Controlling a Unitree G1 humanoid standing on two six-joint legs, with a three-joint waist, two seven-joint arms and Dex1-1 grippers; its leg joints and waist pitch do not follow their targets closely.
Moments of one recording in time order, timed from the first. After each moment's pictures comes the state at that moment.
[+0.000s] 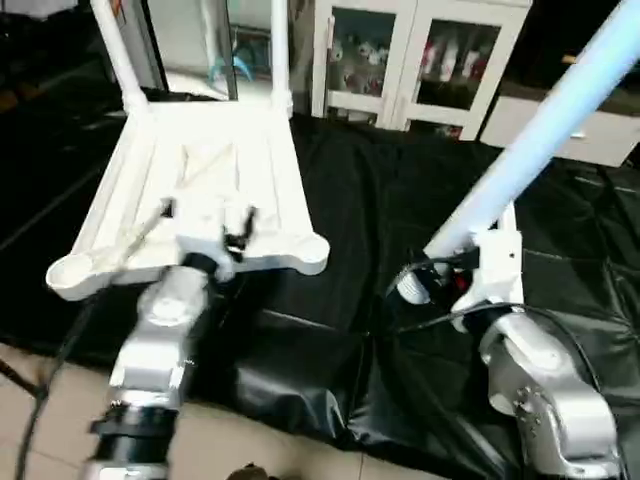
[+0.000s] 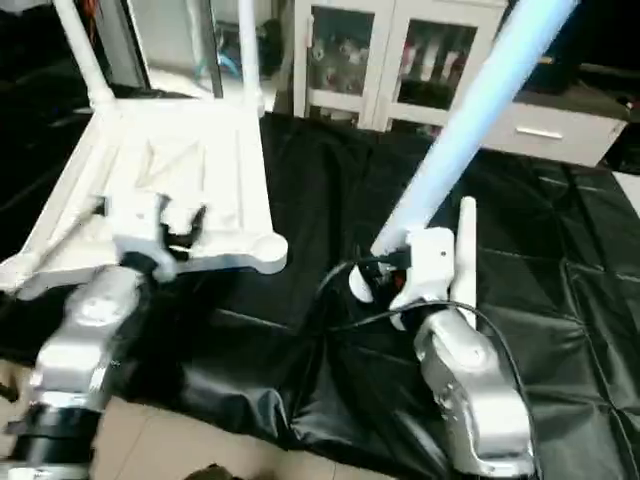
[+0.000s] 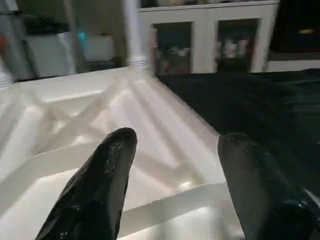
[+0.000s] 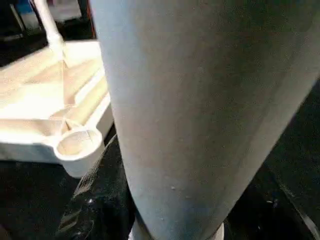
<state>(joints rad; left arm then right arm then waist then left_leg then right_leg) -0.32 0.16 -0.01 0.06 -0.07 0.26 -0.11 -0.12 -0.16 -0.01 -0.27 0.27 0.50 0.24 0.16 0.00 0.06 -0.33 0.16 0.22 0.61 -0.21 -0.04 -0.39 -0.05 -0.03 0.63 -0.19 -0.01</state>
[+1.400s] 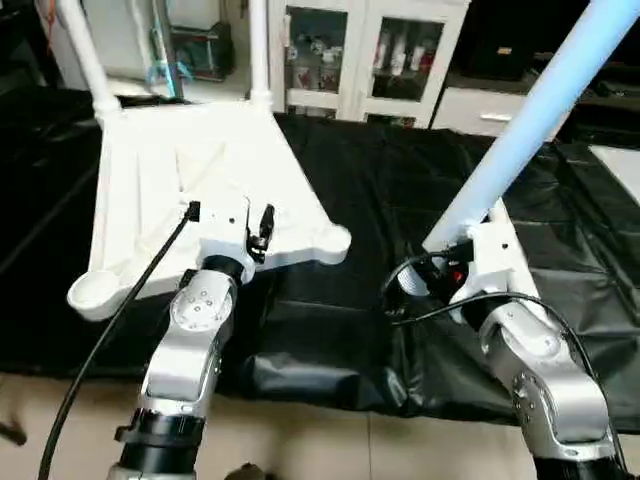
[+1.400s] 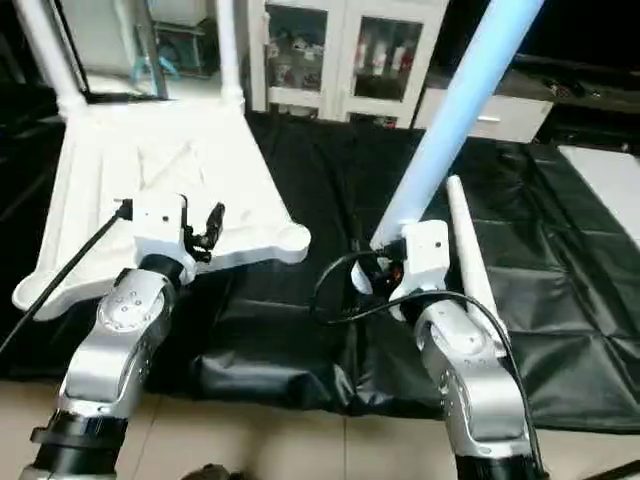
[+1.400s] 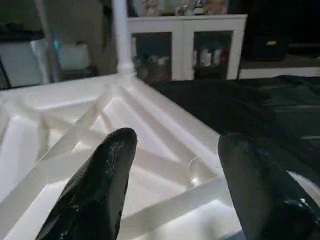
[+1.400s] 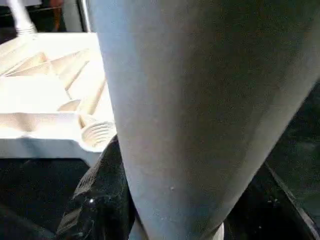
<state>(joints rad) -0.30 0.09 -0.04 0.00 0.00 0.28 -0.04 -0.15 -0.18 -0.01 -0.18 0.23 0.46 0.25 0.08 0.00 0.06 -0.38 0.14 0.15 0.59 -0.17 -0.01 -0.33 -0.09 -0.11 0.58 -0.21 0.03</state>
